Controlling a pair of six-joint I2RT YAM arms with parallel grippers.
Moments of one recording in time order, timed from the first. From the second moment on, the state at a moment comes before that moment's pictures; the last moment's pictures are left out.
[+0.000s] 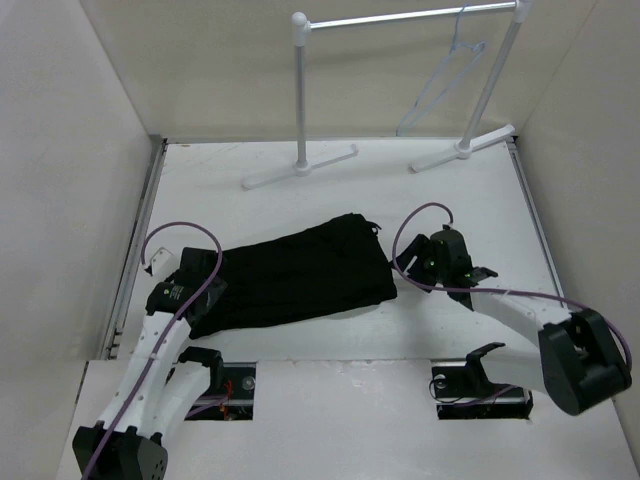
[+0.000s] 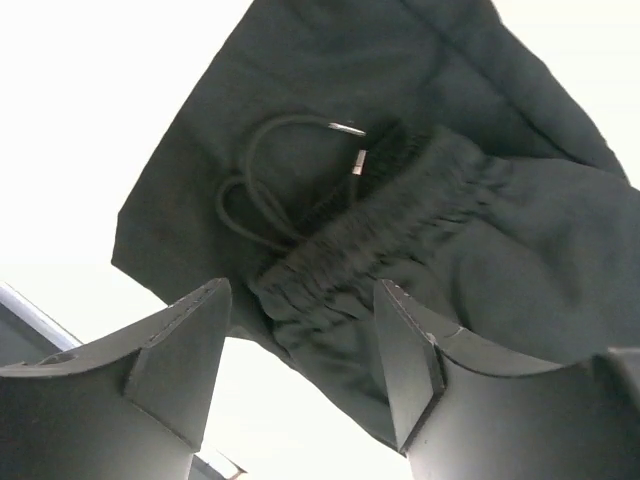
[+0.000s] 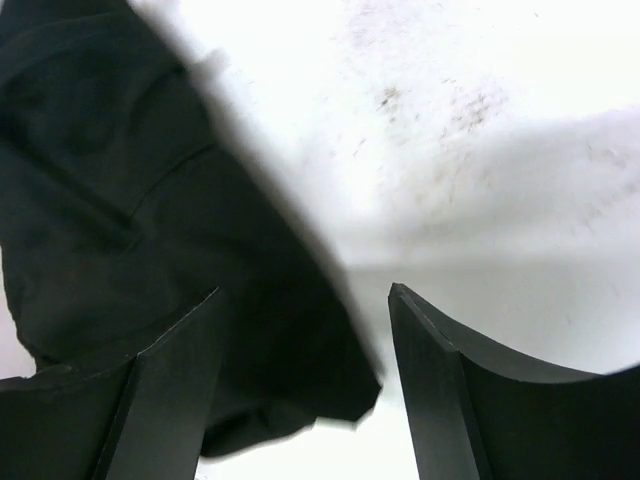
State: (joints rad) left arm -0.16 0.74 0.61 -0.96 -0.43 -1.03; right arm 0.38 1.23 0.47 -0.01 -0.08 0.98
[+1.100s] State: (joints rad) left arm -0.68 2.13 1.70 -0.53 -0.13 -0.87; right arm 0.54 1.15 0.46 -0.19 -0.02 0.84
